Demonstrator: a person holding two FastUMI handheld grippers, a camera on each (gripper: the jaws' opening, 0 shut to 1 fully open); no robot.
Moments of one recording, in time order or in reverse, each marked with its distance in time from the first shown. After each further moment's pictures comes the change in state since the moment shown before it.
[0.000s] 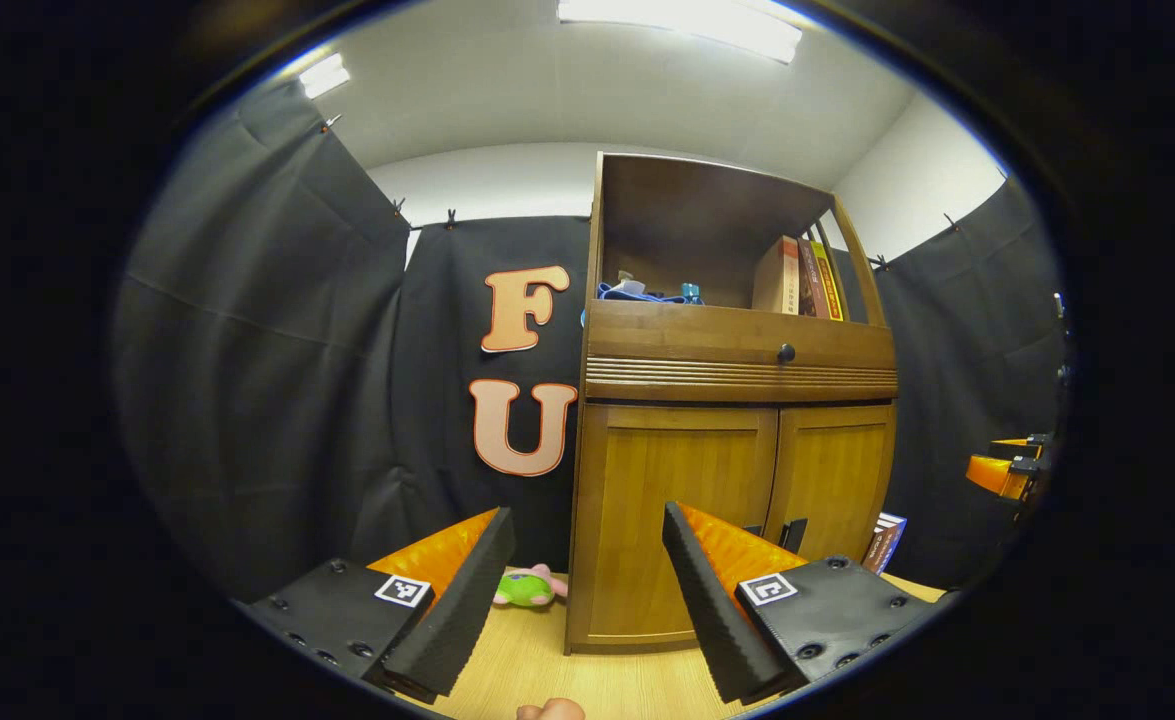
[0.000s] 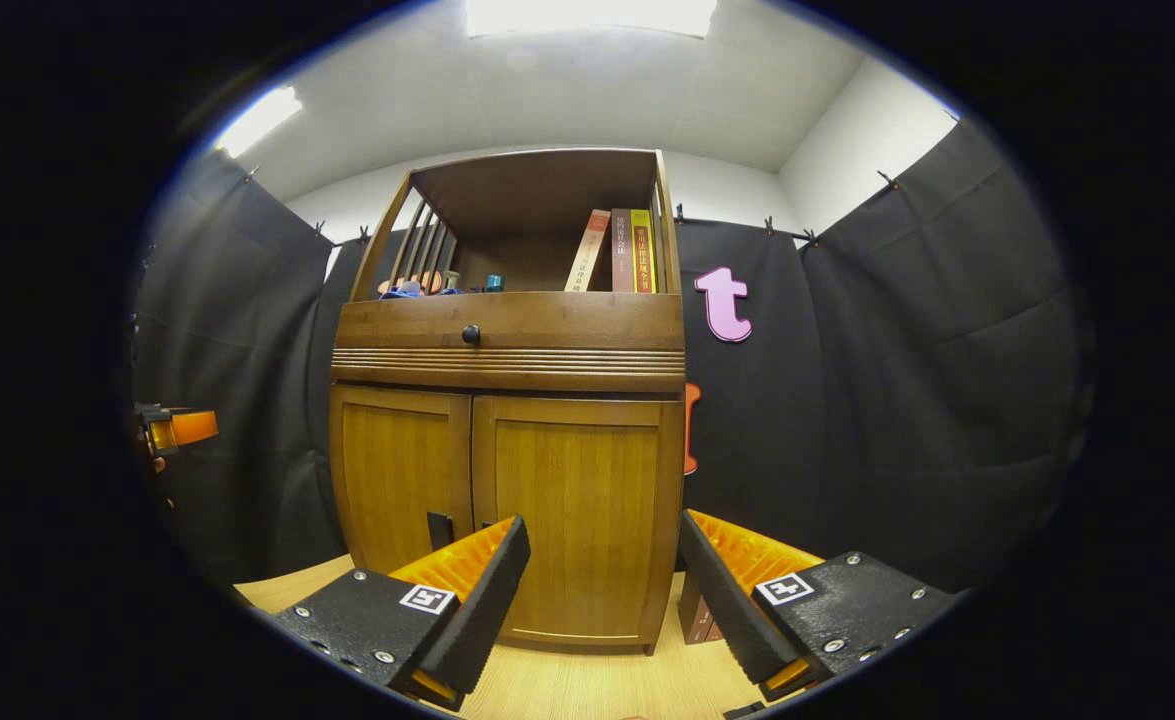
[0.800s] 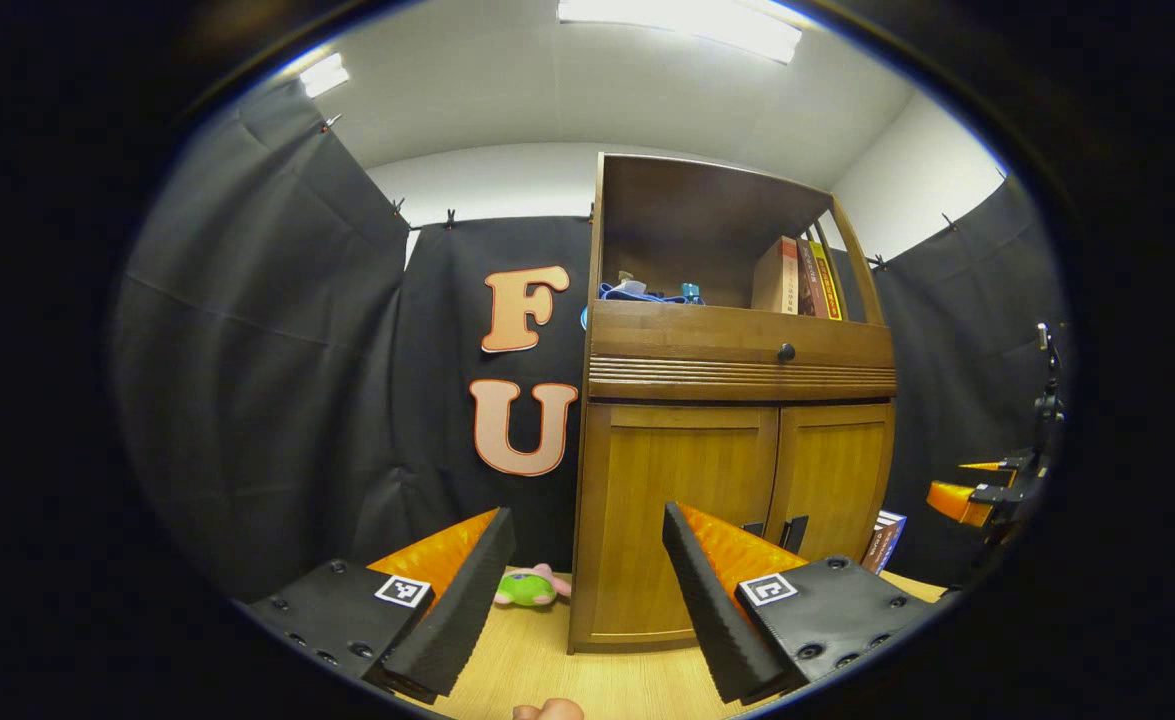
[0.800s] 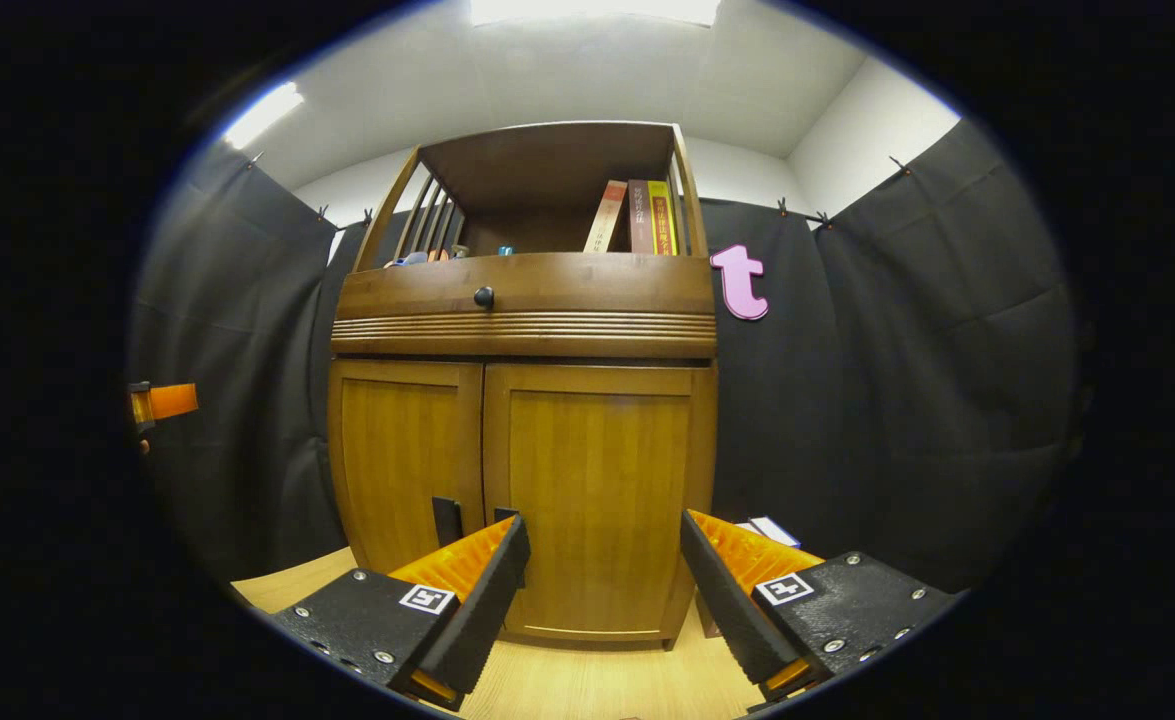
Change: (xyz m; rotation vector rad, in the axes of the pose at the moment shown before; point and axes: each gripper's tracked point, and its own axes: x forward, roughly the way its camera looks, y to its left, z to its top) left arm -0.001 0.007 -0.005 0.005 0.010 -0.001; right arm 0.024 0.031 -0.042 0.002 0.072 0.045
